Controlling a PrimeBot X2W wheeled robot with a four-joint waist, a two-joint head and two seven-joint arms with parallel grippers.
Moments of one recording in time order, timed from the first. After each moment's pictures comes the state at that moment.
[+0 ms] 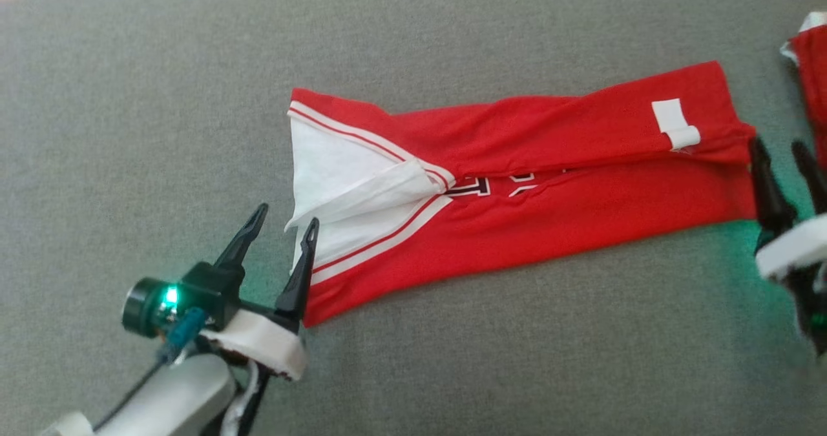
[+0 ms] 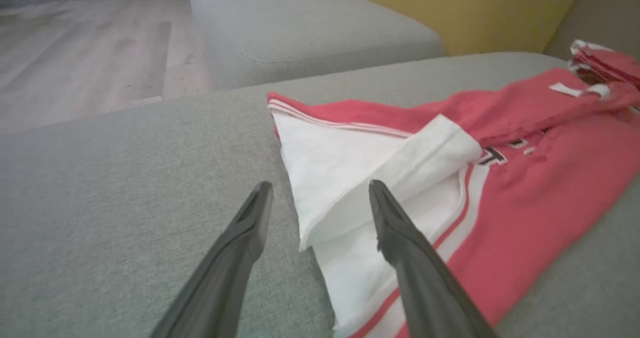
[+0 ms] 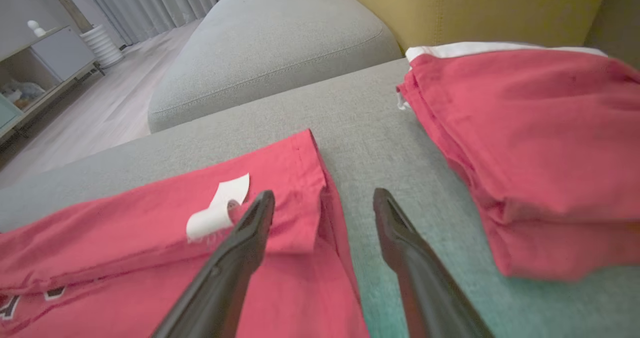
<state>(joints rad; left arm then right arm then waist) -0.52 0.62 -1.13 0.07 -0.89 0.43 -0.25 -0.38 -0.53 0.30 0.54 0.83 0.13 -0.13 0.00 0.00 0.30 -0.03</state>
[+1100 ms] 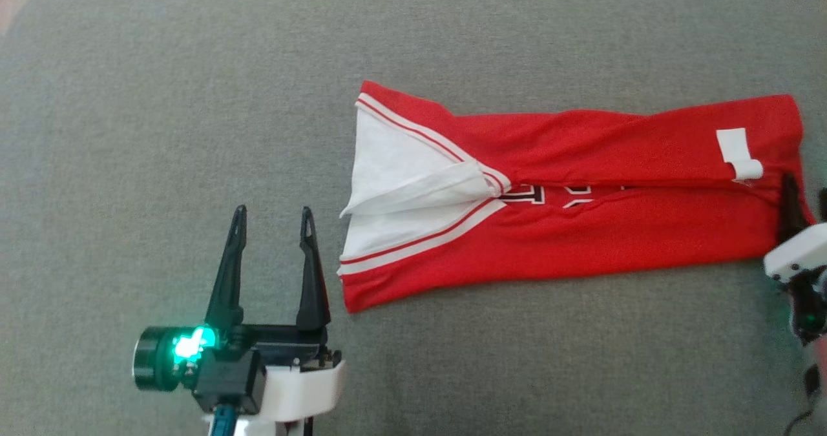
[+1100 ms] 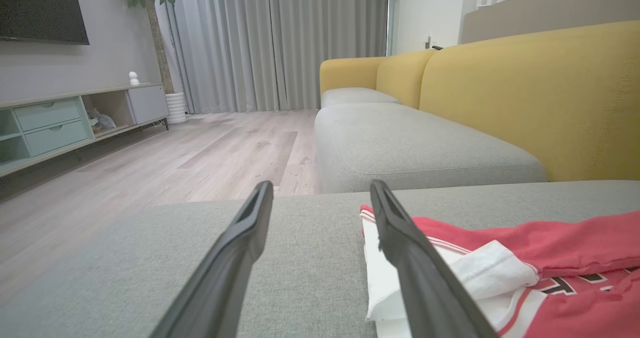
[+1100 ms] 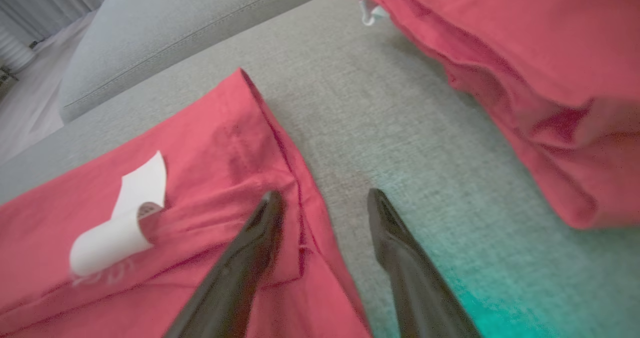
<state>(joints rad) -0.03 0.11 -0.40 -0.10 -0.11 0.33 -0.26 -0.46 -0.32 -0.08 0.88 0.56 0.13 -0.06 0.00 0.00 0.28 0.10</state>
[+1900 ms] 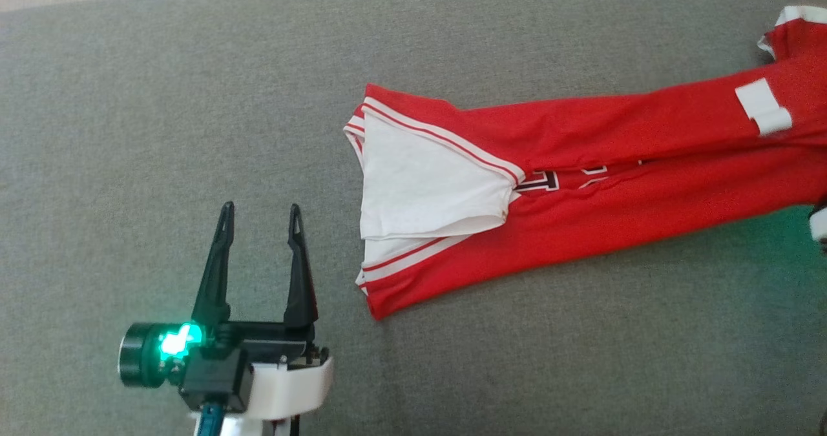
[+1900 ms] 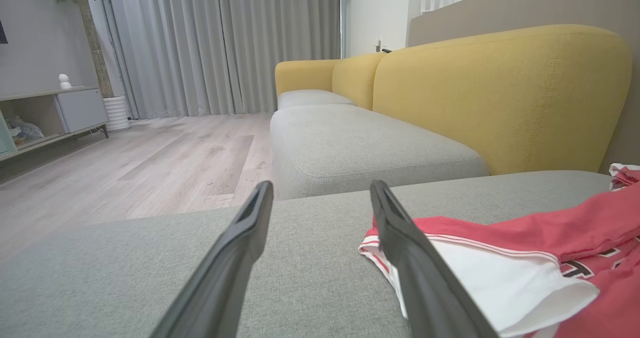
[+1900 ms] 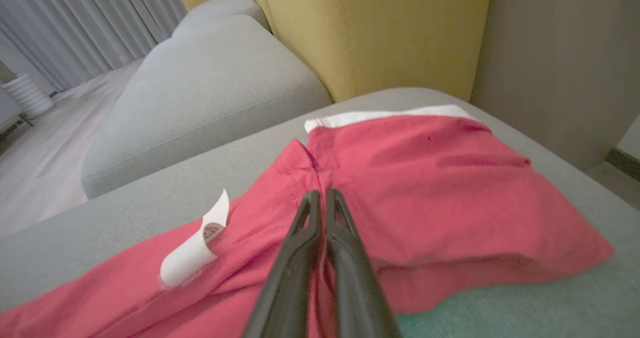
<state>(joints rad) -0.01 0.08 -0.31 -0.10 -0.05 0.24 -0.26 -0.39 -0.39 -0.10 0.55 0.59 0.13 0.02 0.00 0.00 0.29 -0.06</state>
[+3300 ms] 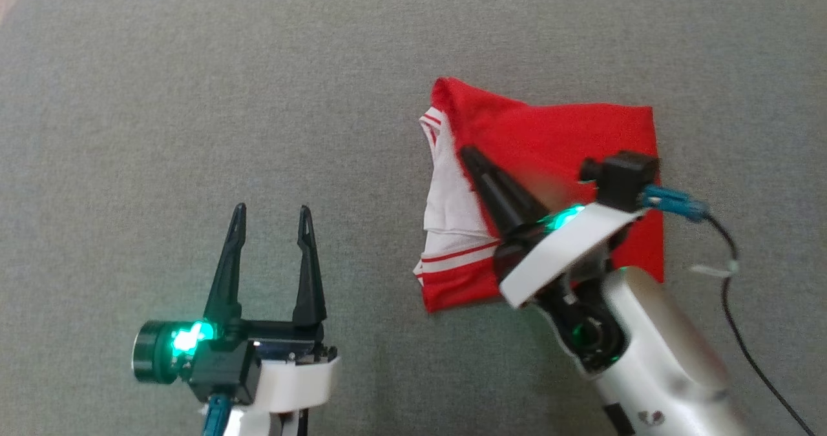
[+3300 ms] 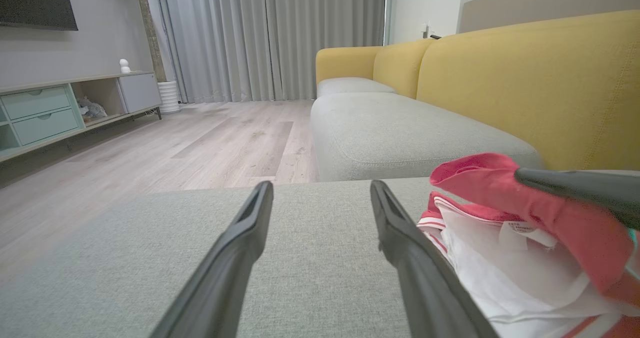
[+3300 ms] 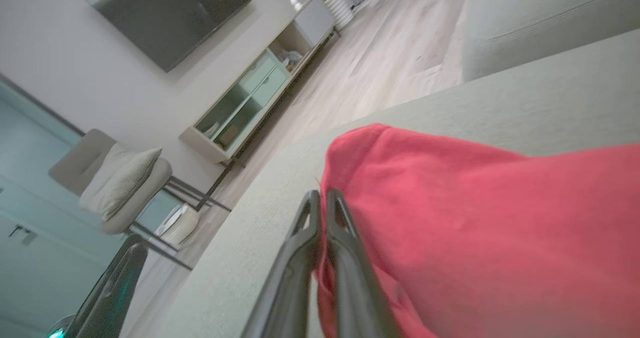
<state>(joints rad) -0.03 0.06 -0.32 -0.06 -0.07 0.22 -0.26 -0.37 -0.07 0.49 0.17 0.73 0.13 0.12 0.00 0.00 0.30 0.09</state>
